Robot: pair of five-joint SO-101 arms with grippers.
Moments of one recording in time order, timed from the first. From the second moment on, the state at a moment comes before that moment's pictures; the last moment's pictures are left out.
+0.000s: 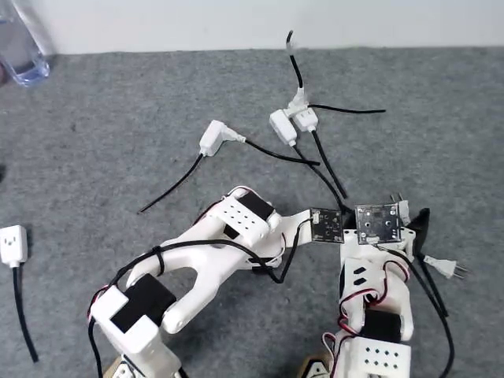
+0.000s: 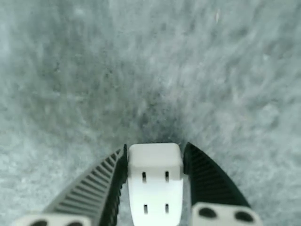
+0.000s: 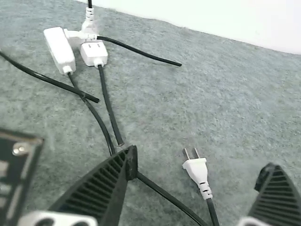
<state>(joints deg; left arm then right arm) 36.0 11.6 23.4 63.2 -40.2 6.9 -92.5 96.1 30.1 14.6</state>
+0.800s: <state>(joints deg) 35.7 11.7 6.4 74.9 -38.5 8.8 -92.6 96.1 29.1 13.9</state>
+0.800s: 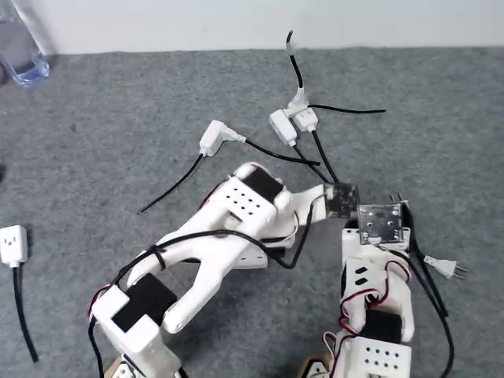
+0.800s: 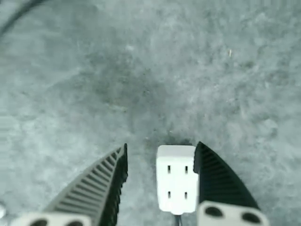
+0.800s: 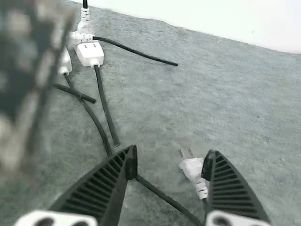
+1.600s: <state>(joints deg) 27.3 -2.2 -36.7 99.2 -23.3 12.4 -92.6 96.1 27.3 8.7</state>
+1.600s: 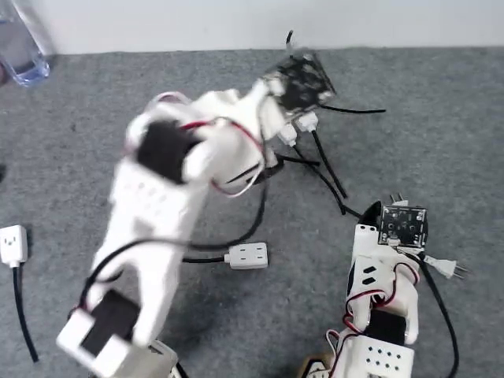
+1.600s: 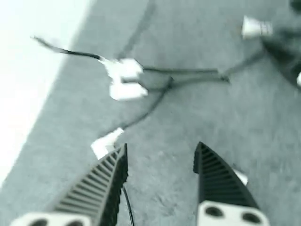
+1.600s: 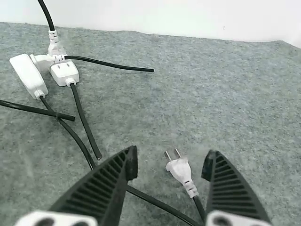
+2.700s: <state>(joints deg) -27.7 -89.2 72.5 63.7 -3.0 11.2 -92.6 96.1 27.3 8.7</state>
